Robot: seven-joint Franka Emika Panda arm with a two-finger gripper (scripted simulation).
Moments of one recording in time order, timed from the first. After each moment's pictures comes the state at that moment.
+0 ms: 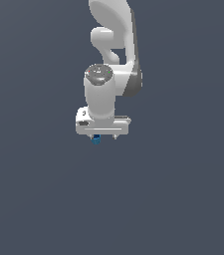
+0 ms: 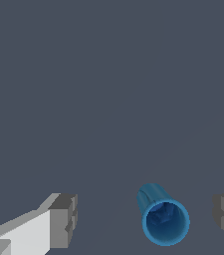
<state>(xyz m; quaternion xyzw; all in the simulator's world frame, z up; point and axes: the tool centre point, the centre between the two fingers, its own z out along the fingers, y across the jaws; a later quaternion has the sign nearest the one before) -0.007 -0.035 0.154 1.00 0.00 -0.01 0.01</state>
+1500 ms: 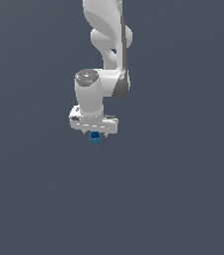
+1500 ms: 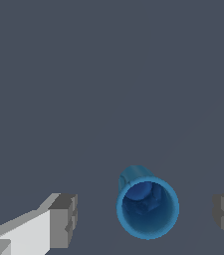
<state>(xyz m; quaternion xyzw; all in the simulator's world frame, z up) -0.049 -0.074 0.118 1.00 -0.07 0.00 0.00</state>
